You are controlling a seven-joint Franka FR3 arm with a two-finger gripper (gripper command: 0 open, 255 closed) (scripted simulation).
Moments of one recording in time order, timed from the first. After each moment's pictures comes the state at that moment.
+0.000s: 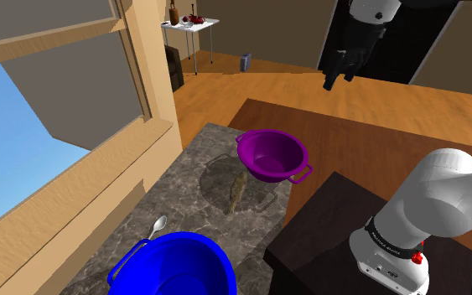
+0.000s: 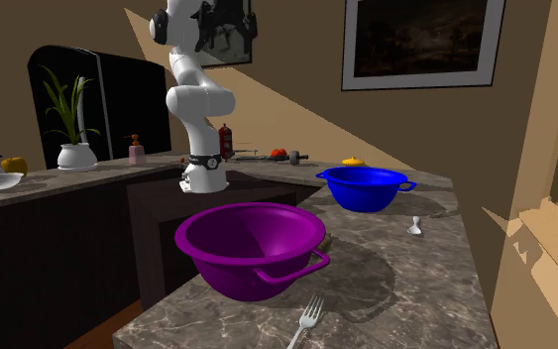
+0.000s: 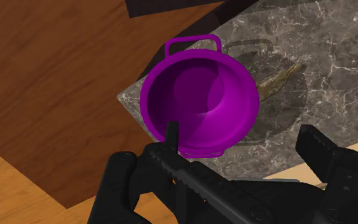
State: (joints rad) arm 0.00 -0.83 -0.06 -2.35 -0.11 1.62 0.13
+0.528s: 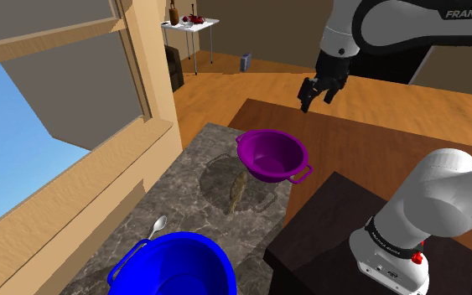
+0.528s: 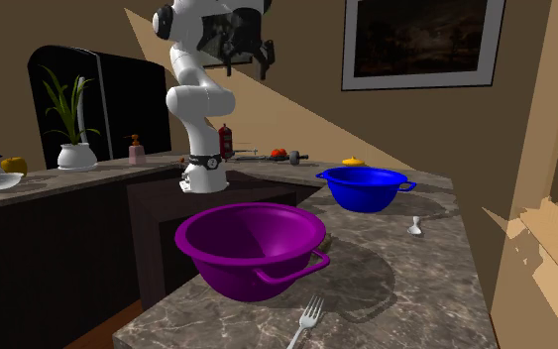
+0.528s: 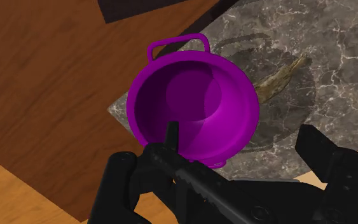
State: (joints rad) arm -0.01 -0.77 0.02 -2.48 -0.07 1.80 0.29
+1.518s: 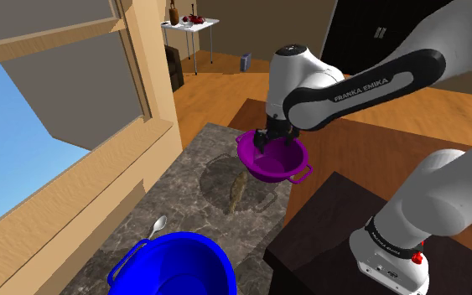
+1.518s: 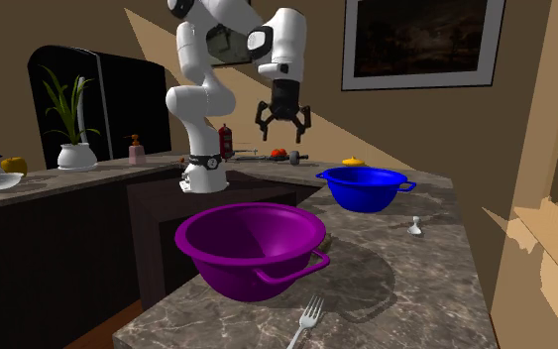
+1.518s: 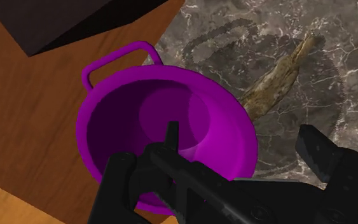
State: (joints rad) arm -0.04 -0.36 0.24 -2.60 -0.06 2.27 0.72
